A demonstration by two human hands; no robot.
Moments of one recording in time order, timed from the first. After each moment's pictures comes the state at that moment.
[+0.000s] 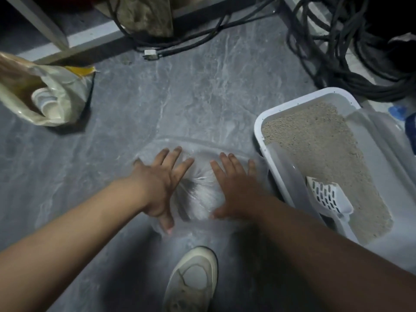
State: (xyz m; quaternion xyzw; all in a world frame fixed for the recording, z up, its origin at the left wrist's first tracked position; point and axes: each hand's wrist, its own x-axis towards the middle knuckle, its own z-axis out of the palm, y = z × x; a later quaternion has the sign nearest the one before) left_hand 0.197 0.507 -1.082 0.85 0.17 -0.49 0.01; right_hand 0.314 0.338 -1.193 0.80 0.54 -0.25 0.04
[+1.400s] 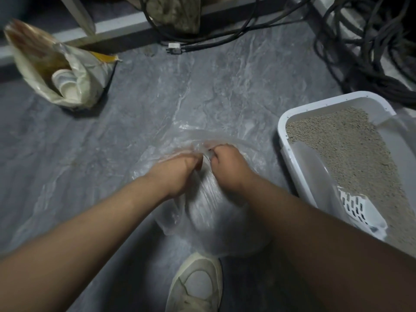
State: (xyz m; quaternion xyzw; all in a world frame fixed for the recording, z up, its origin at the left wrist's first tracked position) left_hand 0.169 0.518 -1.163 0.94 0.22 -0.19 0.17; right_hand 0.299 0.413 -1.193 0.82 0.44 -0.28 -0.23
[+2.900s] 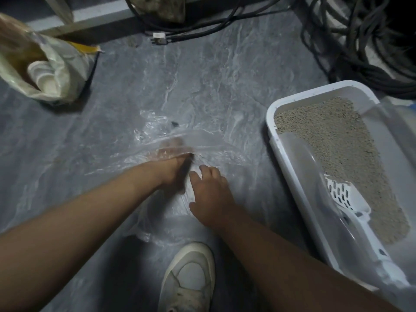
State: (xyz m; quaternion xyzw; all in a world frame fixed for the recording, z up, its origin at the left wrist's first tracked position) left_hand 0.192 0.511 -1.170 0.86 0.23 -0.42 0.16; right_hand 0.230 0.367 -1.219 0.83 0.51 -0.22 -0.06
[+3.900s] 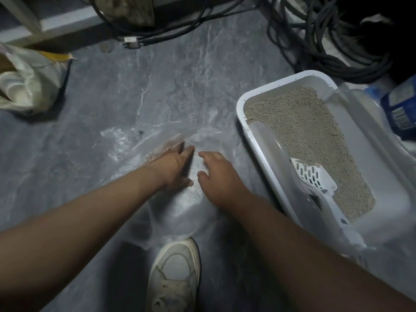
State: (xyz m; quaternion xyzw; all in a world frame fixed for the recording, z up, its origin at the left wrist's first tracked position) left_hand 0.210 0.481 -1.205 0.92 0.19 -0.31 0.15; right_hand 0.282 0.323 -1.185 0.84 0.37 -0.30 -0.27
